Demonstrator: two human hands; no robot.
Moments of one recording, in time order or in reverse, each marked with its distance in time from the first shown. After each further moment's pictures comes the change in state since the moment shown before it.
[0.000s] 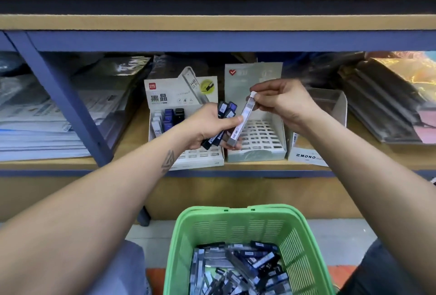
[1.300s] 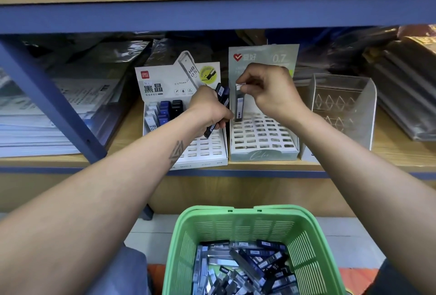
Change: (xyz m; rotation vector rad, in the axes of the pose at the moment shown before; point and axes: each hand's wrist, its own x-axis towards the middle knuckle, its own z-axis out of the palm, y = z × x) left_hand 0.049 0.000 -0.007 0.424 0.509 -0.127; right_hand 0.037 0.025 0.030 -0.549 -0.010 -0.412
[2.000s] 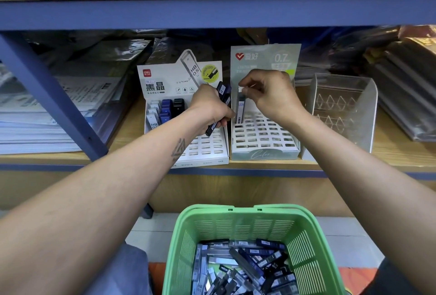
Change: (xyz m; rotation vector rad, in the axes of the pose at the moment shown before) left_hand -0.003 0.000 -0.002 -0.017 -0.009 -0.001; right_hand -0.003 0.003 0.005 -0.073 -0.005 0.033
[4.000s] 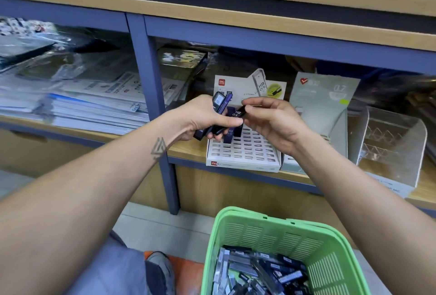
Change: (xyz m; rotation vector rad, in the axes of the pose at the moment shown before) left_hand -0.044 -0.091 -0.147 -0.311 -0.333 0.172; right_hand -0.011 -0.109 0.077 1.062 -0.276 0.461
